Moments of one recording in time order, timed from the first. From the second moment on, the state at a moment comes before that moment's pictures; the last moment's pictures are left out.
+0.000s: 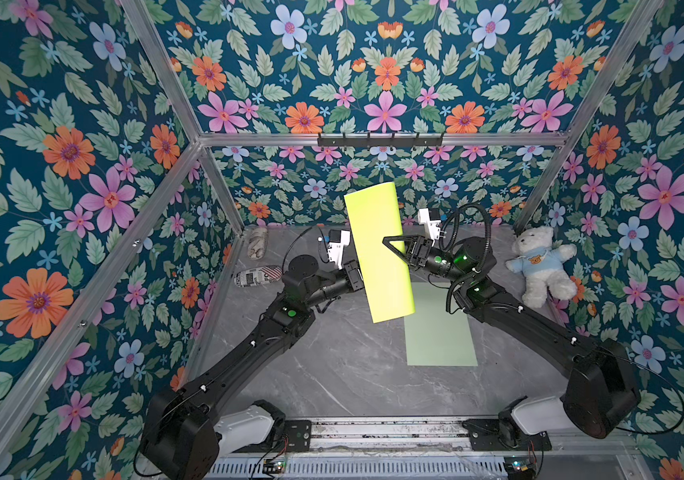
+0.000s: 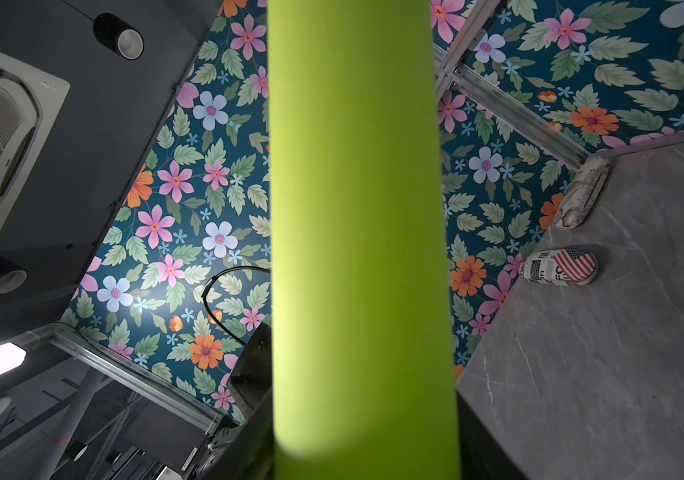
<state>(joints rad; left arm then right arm) -0.59 1.19 0.90 0.33 0.57 -1.00 0.58 1.44 1.07 0.63 -0.68 1.20</state>
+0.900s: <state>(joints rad) -0.59 1.19 0.89 0.34 0.58 -1.01 0.61 1.41 1.17 0.26 -0.71 0.99</state>
